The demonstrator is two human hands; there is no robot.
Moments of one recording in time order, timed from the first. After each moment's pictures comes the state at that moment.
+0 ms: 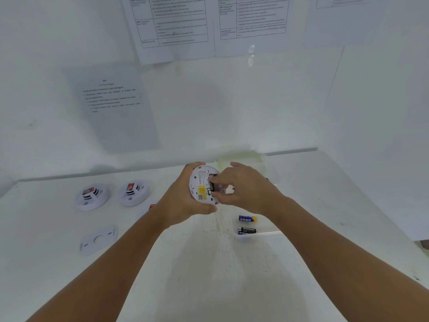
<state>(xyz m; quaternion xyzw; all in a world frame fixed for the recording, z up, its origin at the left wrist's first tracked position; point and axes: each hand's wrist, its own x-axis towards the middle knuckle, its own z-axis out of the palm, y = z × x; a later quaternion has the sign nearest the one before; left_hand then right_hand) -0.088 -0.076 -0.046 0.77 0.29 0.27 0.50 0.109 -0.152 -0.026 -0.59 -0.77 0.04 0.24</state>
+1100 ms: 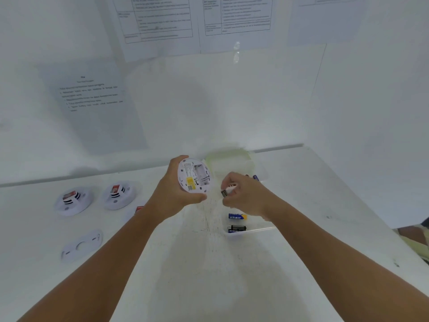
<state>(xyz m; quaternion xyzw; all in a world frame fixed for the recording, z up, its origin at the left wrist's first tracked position) -0.075 -0.057 -0.055 0.78 0.34 0.32 0.42 0.121 -0.175 -0.041 -0.71 -0.51 0.35 0.34</state>
